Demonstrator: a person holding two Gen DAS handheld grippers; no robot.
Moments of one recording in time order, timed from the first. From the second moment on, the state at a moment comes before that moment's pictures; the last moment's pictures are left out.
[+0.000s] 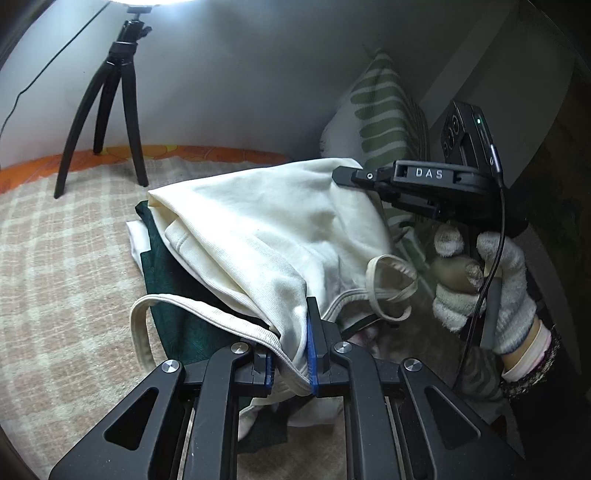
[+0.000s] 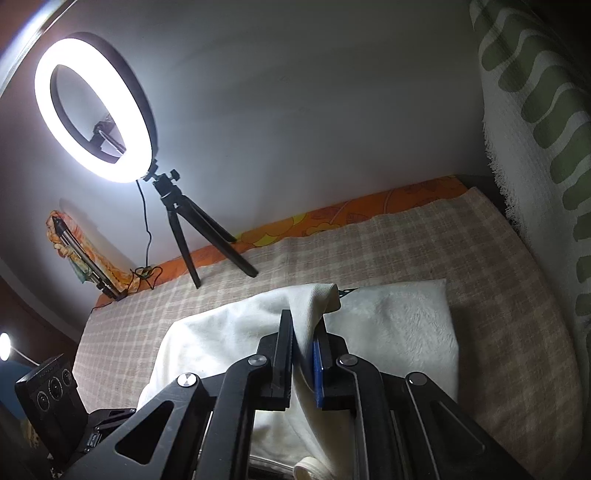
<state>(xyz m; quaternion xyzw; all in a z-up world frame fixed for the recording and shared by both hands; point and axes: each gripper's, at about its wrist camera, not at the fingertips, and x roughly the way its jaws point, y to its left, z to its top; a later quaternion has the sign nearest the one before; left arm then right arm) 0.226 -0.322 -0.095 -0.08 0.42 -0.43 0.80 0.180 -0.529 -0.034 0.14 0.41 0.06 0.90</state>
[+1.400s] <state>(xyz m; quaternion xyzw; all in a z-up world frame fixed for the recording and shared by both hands) 0.161 -0.257 -0.041 -0.01 0.38 -0.33 0.87 0.109 -0.475 0.003 0.01 0.38 -0.10 0.92</state>
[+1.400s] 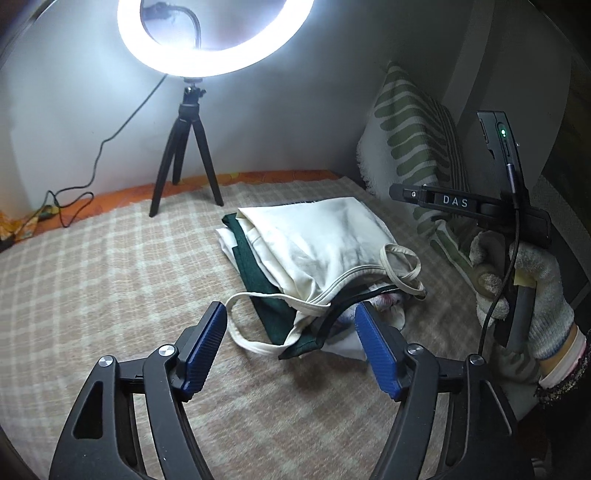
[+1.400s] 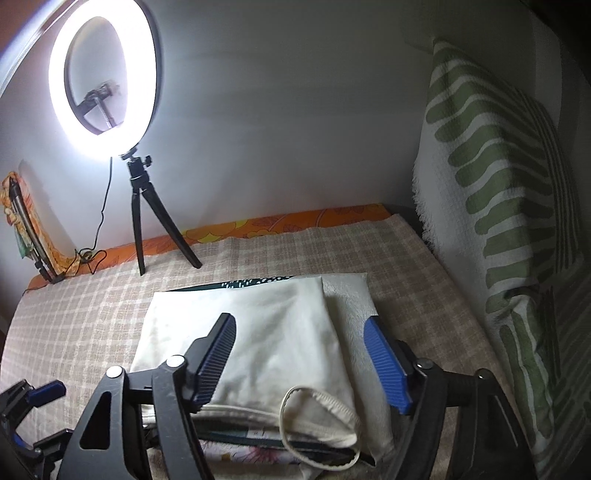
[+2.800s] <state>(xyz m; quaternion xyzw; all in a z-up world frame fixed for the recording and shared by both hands) 0.050 -0.139 0.004 0.03 0.28 -0.25 0.93 -0.029 -0.329 0.004 -0.01 0.31 -0.13 0.94</state>
